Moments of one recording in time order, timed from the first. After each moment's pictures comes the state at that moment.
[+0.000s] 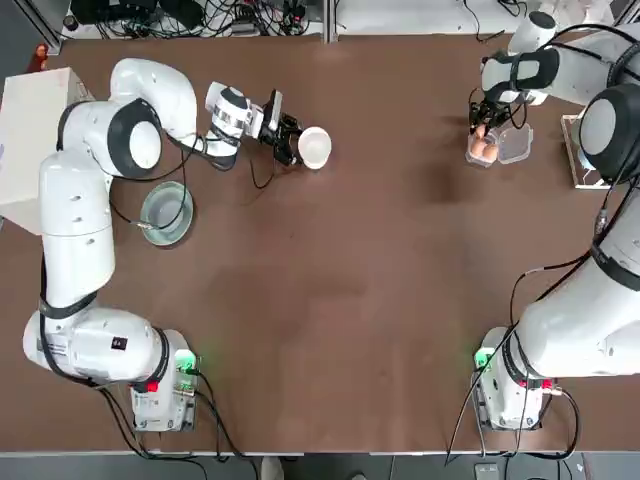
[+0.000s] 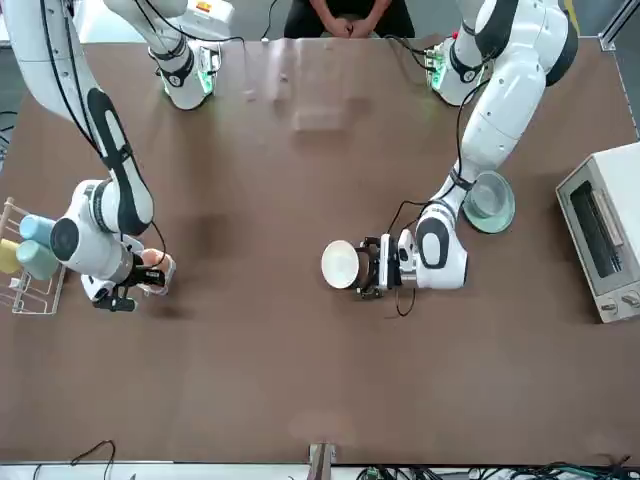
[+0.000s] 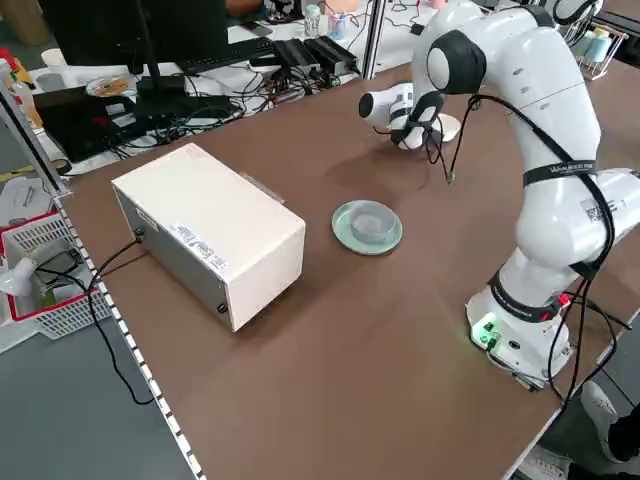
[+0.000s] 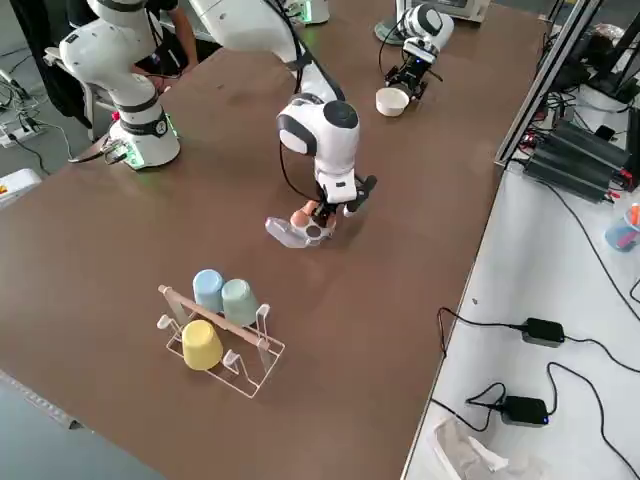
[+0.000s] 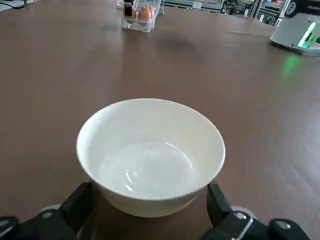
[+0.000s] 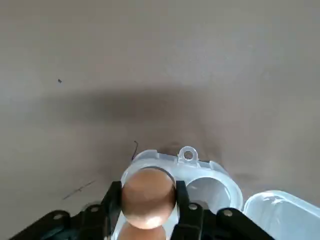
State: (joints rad) left arm -0.13 0.89 -0.31 -1.67 -1.22 2.25 2.26; right arm -0.07 0.49 0.03 -1.97 0.06 2.41 0.00
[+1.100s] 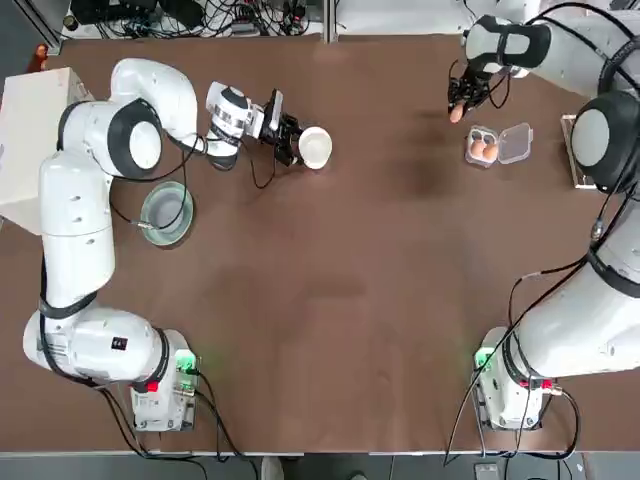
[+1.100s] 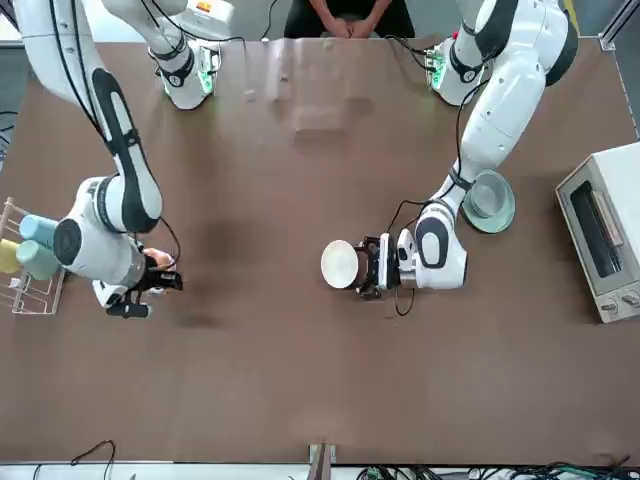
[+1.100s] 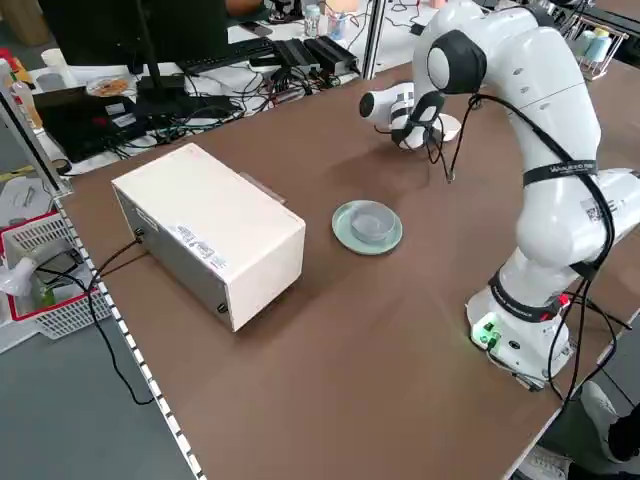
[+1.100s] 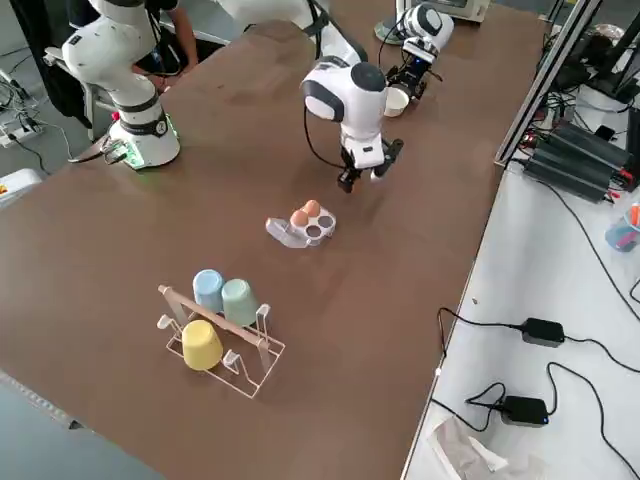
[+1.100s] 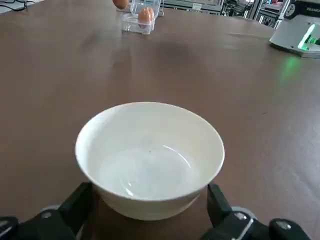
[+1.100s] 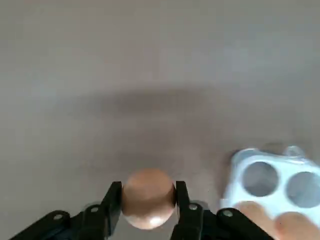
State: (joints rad) left arm -0.14 0.89 -0.31 -1.67 -1.23 2.25 2.26; right arm 0.07 0.46 0.04 -1.86 0.22 2.28 0.07
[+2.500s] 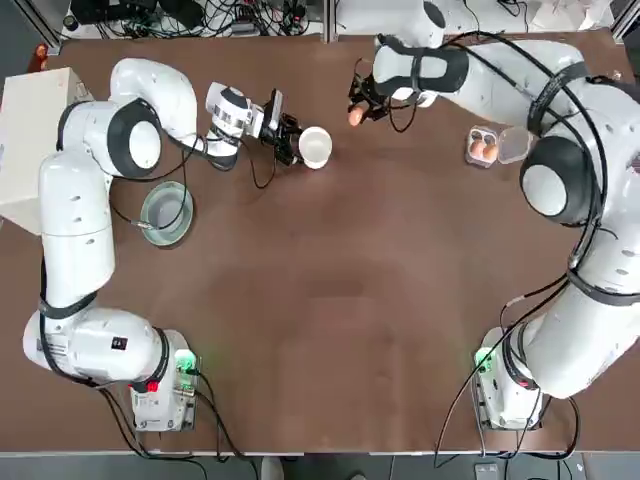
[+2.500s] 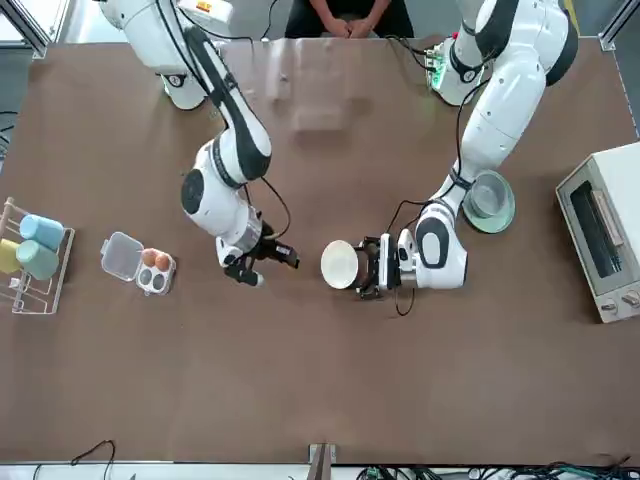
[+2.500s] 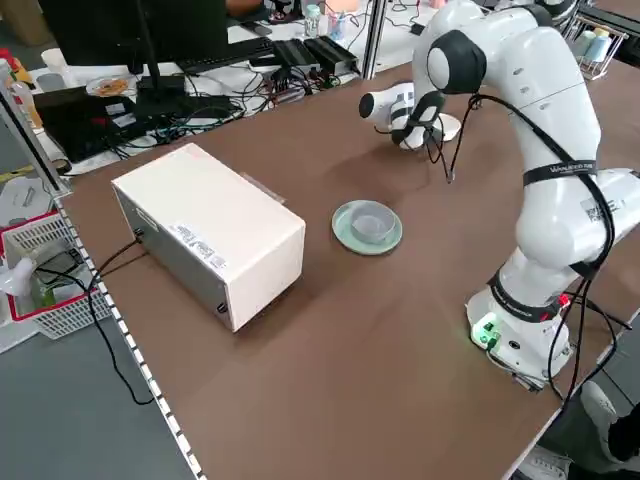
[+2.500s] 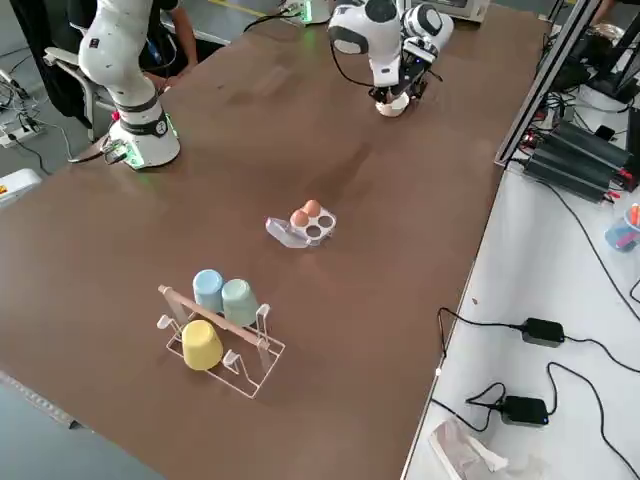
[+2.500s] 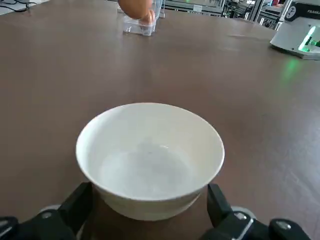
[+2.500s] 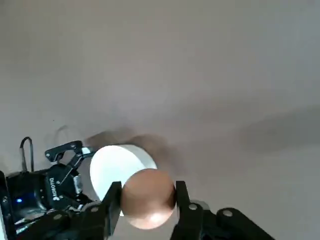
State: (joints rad) left arm -0.13 0.89 -0.31 -1.67 -1.23 2.25 2.26; right arm 0.53 0.52 0.07 -1.76 0.61 2.54 0.50
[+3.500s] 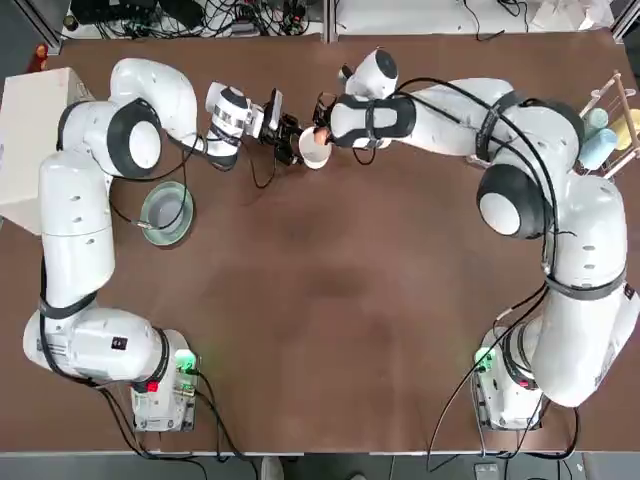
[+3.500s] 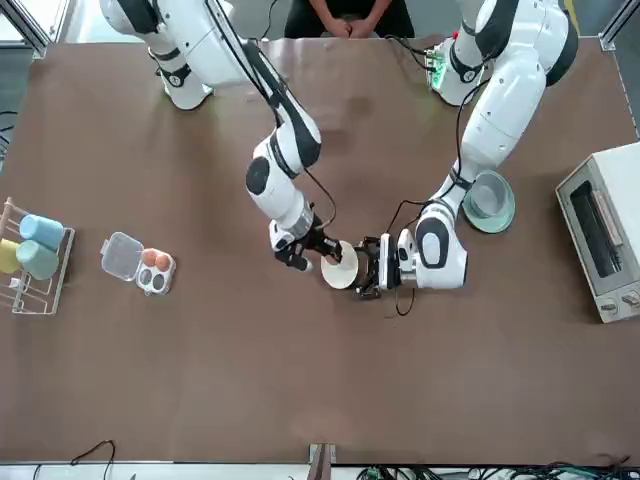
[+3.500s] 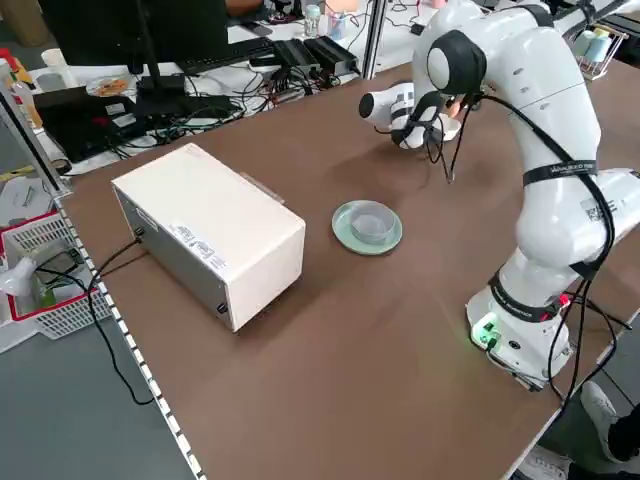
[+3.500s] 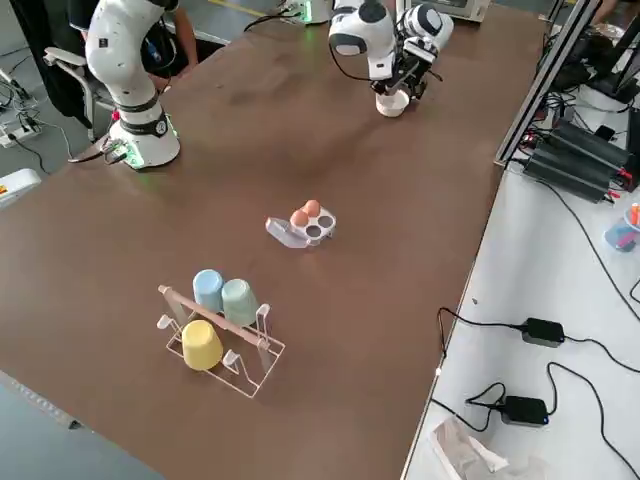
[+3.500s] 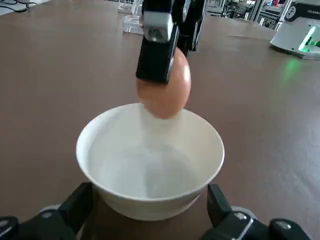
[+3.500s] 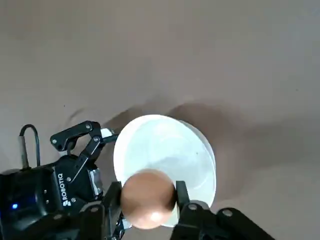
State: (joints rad) left arm -0.13 0.89 -0.31 -1.67 -1.23 2.25 2.26; right arm 0.70 0.70 0.07 -1.65 0.61 2.77 0.68
